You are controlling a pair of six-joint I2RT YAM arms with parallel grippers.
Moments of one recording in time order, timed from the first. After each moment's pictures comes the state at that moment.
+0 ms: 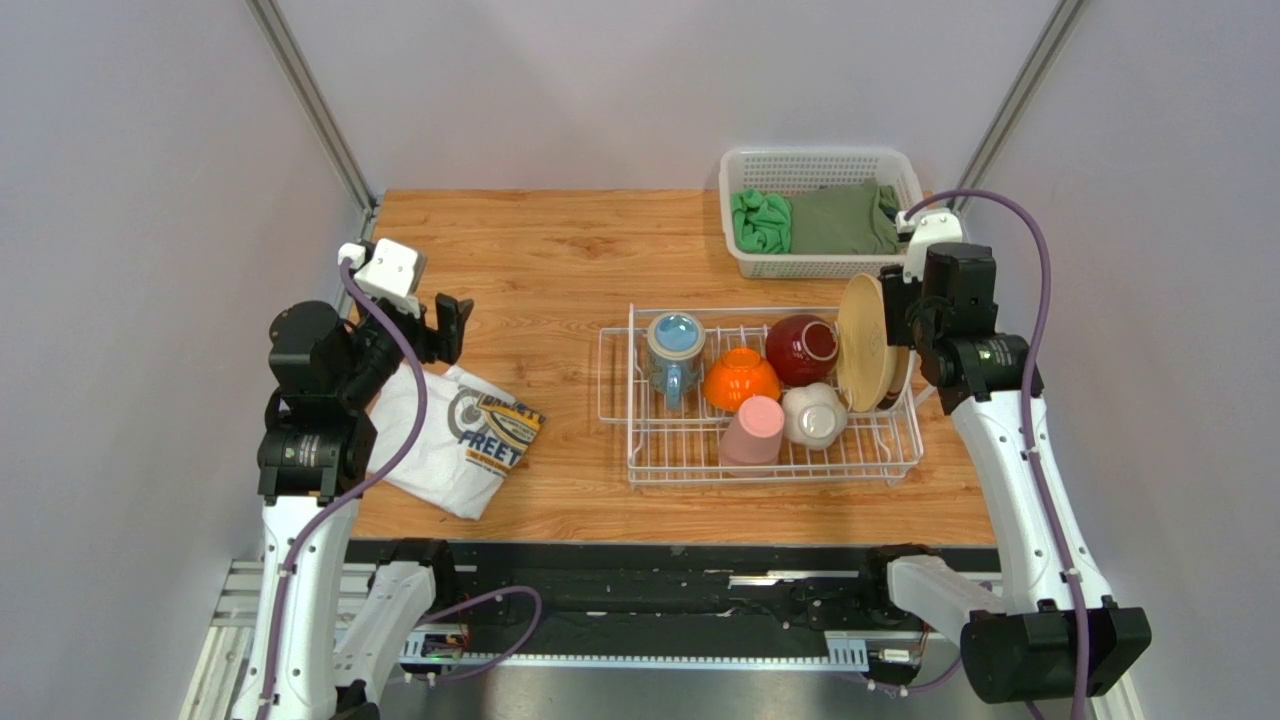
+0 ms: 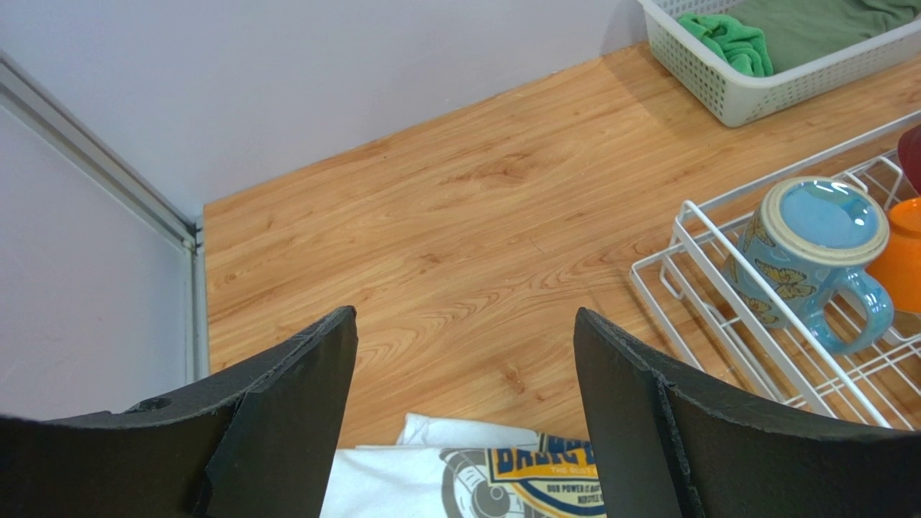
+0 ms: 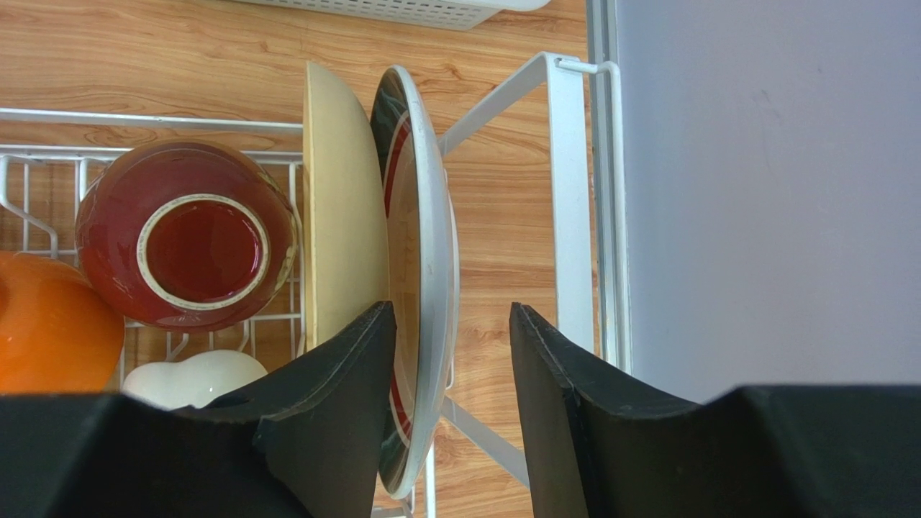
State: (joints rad) left arm -0.01 0.73 1.03 -0.42 0.33 0.20; right arm 0.07 1.06 1.17 -0.69 0.25 -0.18
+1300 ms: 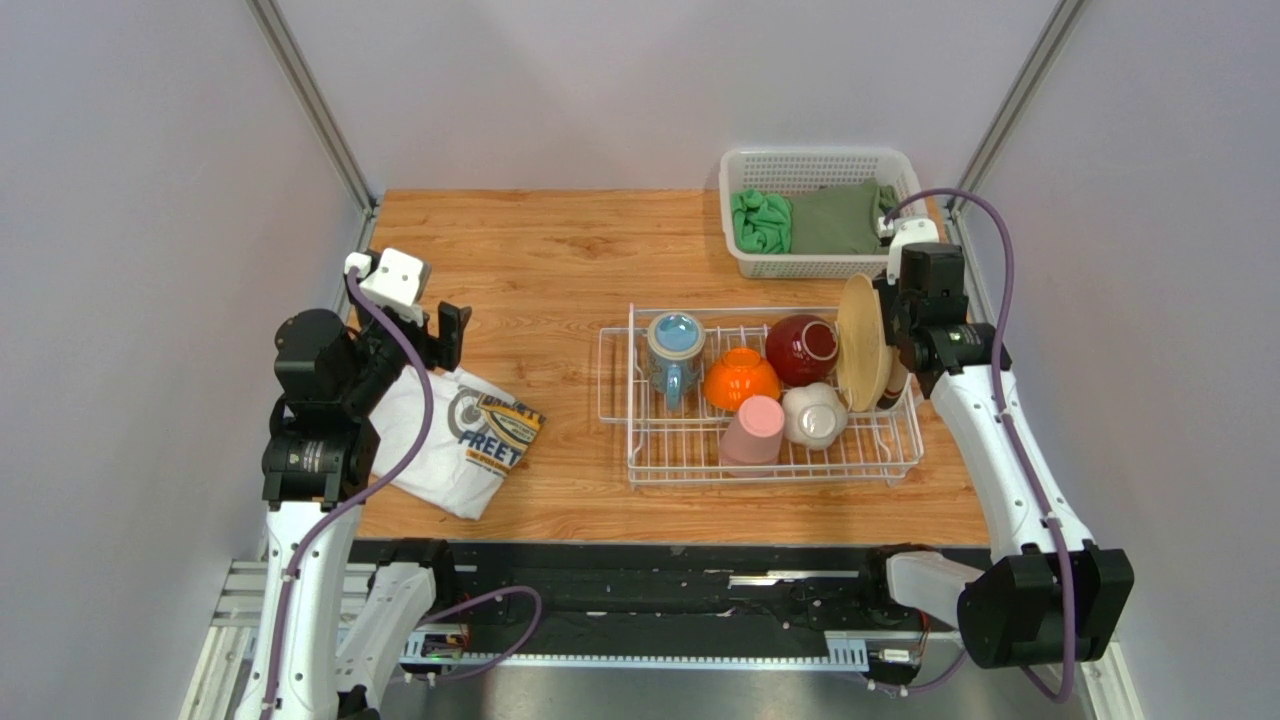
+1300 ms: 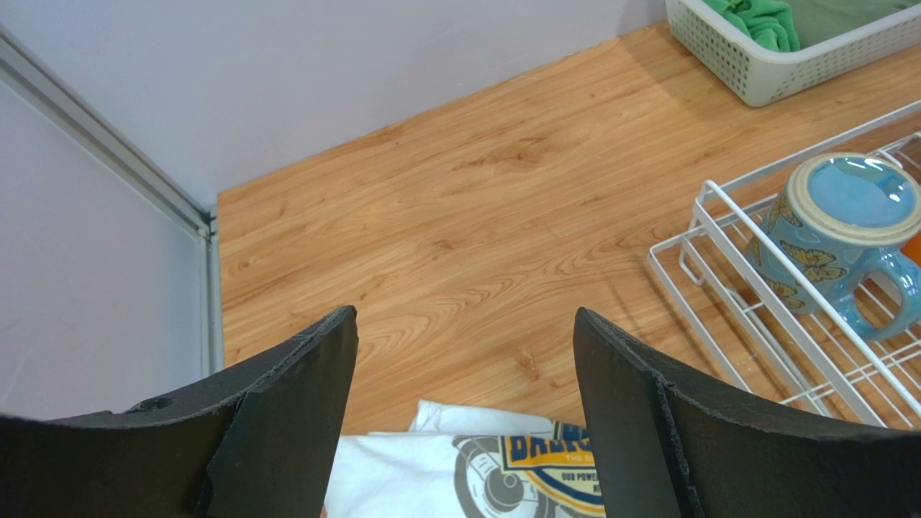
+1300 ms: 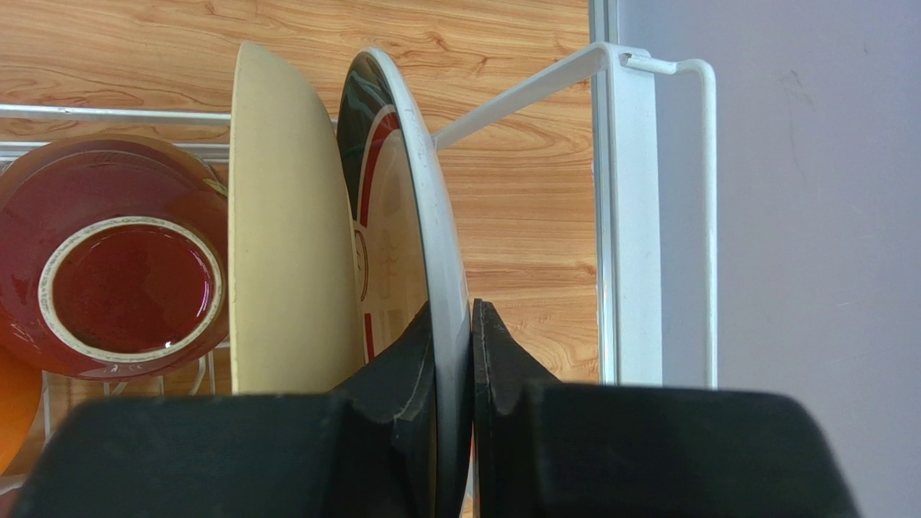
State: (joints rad) left arm -0.01 0.70 0.99 -0.42 0.31 0.23; right arm 0.07 1.17 1.09 -0.58 0.31 -0.20
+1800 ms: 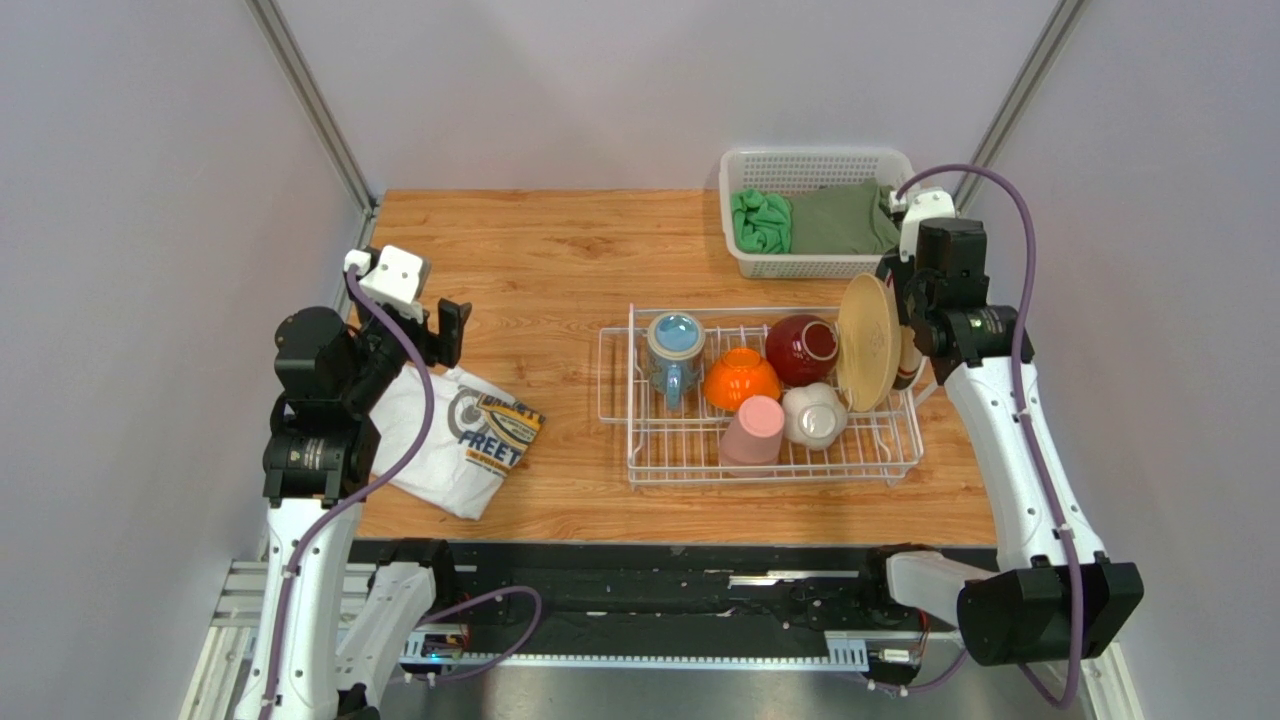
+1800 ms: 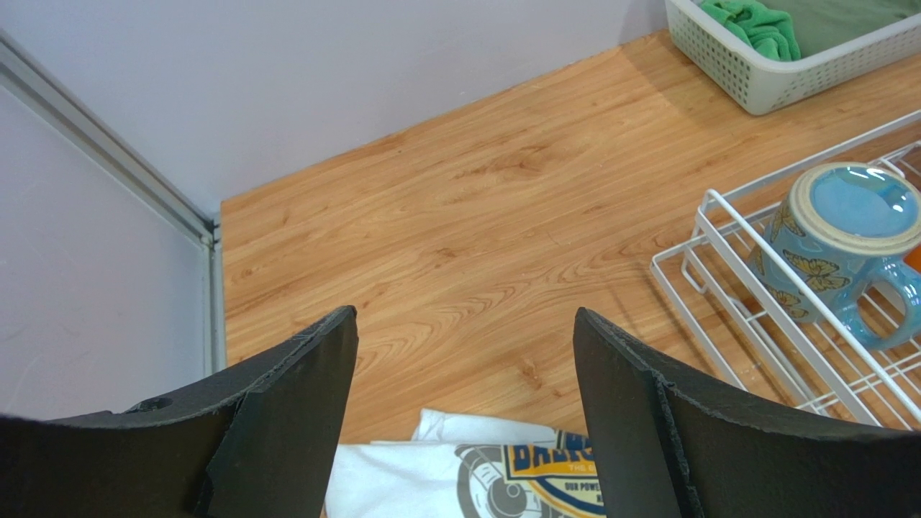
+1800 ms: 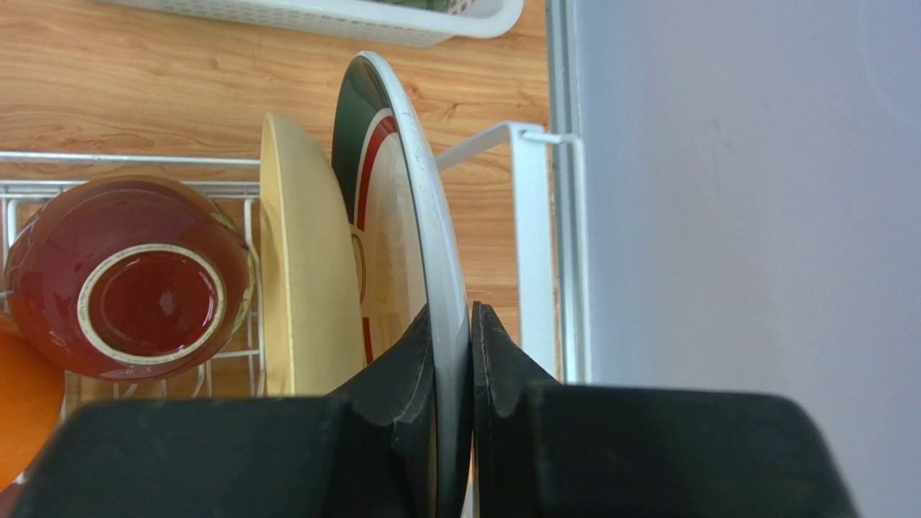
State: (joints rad) left arm -0.01 0.71 0.99 -0.40 0.31 0.23; right arm 0.07 1.18 1.24 -0.67 0.32 -0.23
